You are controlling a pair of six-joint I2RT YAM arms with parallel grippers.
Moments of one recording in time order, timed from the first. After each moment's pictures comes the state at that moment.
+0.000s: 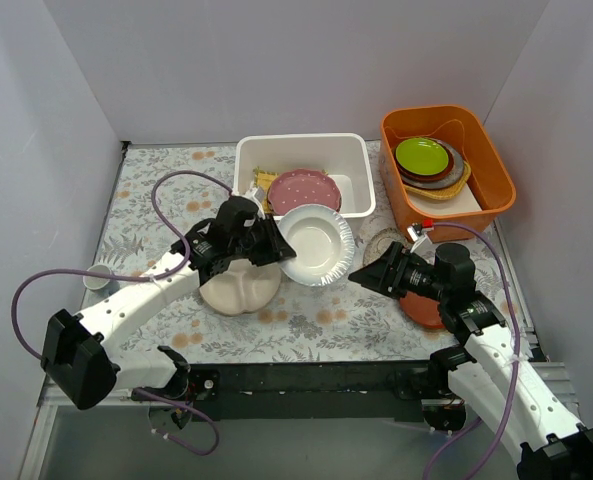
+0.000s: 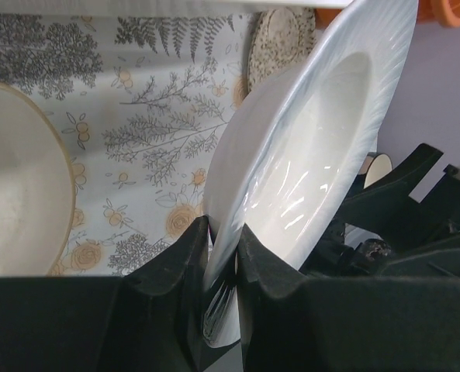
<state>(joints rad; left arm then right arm) -0.70 1.23 0.98 -0.40 0.14 -0.87 0.35 0.64 0.45 -0.19 -0.64 0.91</state>
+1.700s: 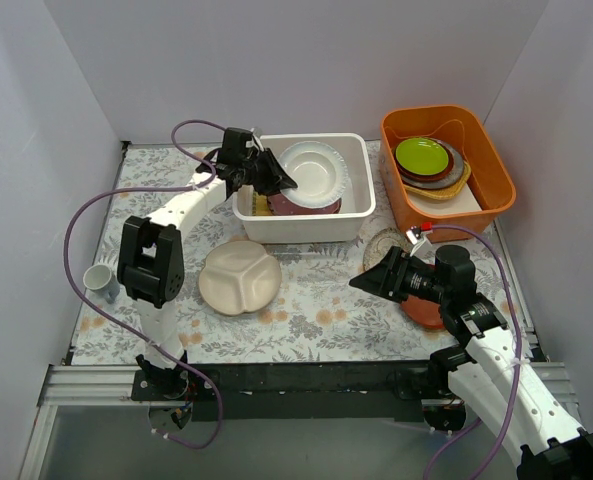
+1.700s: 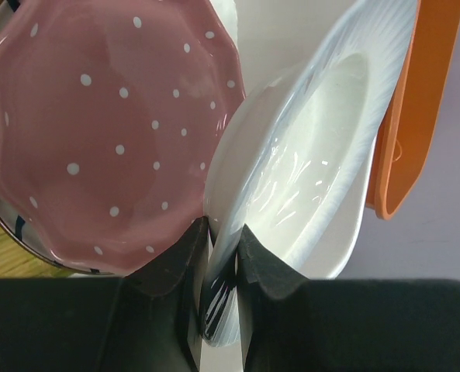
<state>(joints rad) -0.36 1.92 1.58 -0.32 0.45 -0.84 0.35 0.61 0.45 -0.25 -0.65 0.86</state>
